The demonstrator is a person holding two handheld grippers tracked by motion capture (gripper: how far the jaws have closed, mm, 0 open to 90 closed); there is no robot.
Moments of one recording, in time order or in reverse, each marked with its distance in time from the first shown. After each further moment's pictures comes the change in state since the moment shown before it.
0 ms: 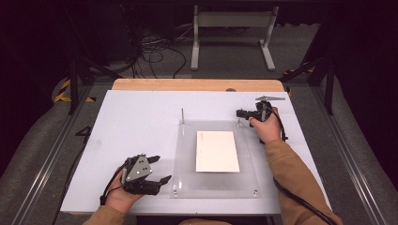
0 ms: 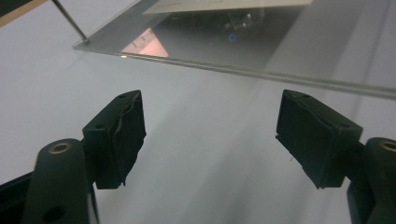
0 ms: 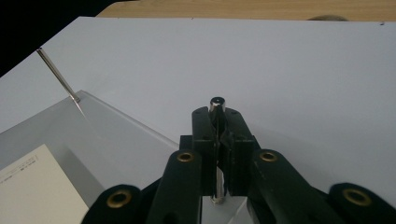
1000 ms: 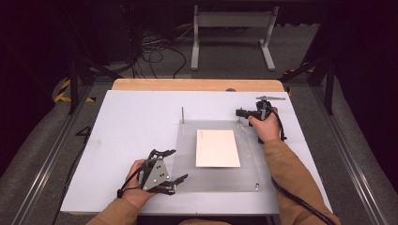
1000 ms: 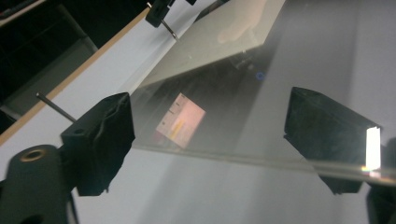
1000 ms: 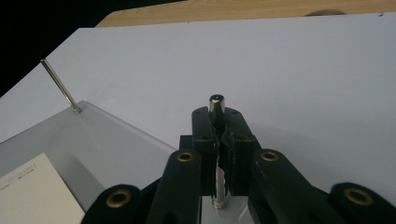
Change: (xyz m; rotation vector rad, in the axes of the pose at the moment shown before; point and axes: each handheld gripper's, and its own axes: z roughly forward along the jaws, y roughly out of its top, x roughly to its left) left arm -0.021 0.026 0.027 -0.176 0.055 0.238; right arm -0.003 0.000 0.003 -0.013 0.007 0.063
